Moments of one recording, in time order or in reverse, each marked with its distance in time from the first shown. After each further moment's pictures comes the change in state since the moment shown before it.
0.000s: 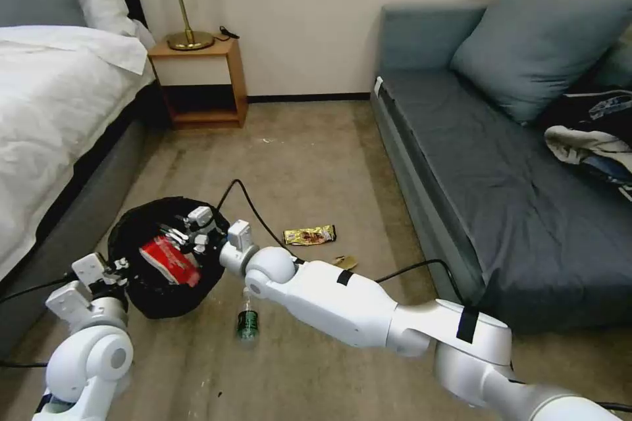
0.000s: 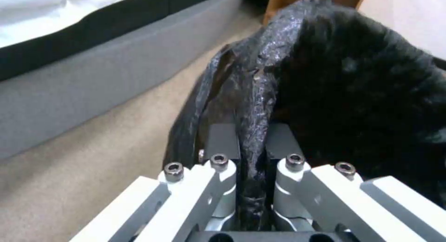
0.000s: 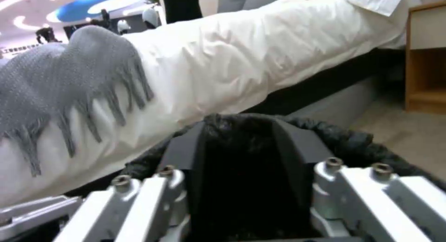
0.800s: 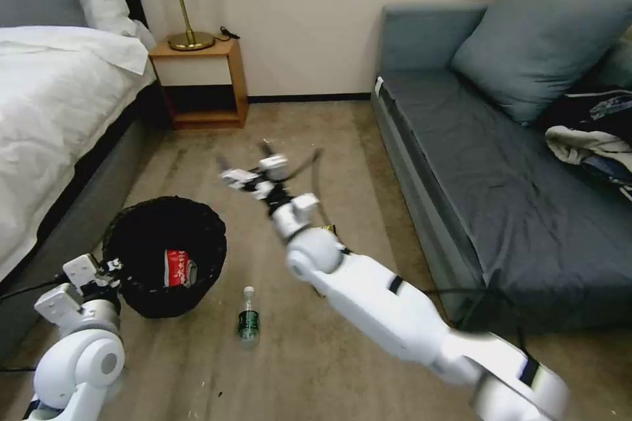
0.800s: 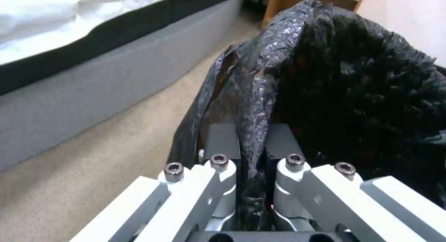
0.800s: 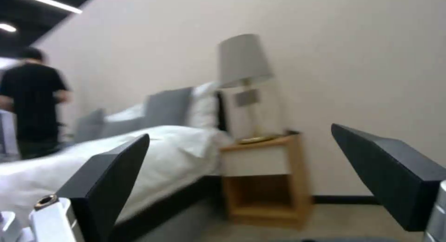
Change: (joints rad) left arm 0.046 0.027 -0.031 -0.044 -0.035 -0.012 -0.001; right arm -0.297 -0.238 0.445 0.374 -0.414 0.157 0.325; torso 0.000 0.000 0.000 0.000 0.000
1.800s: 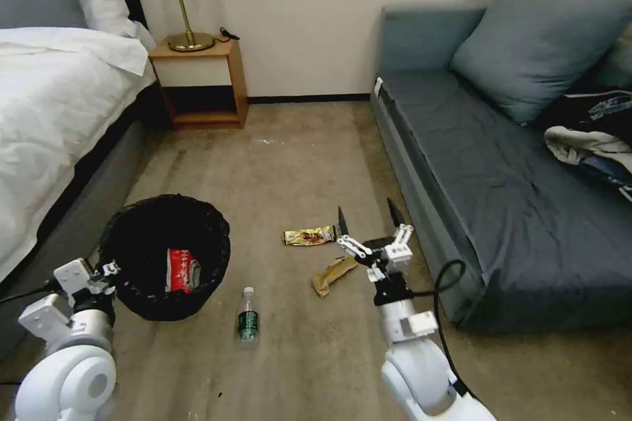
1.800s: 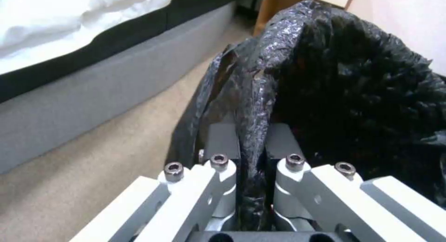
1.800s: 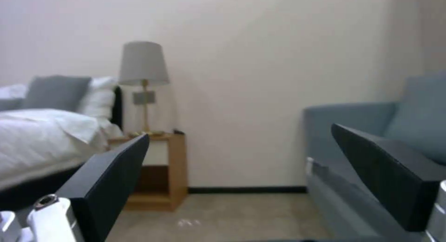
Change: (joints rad) left arm 0.089 -0.018 -0.020 -0.096 0.006 -0.016 0.008; right arm -0.799 -0.058 0.443 0.475 -0.497 0.057 0.053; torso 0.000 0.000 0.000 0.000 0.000
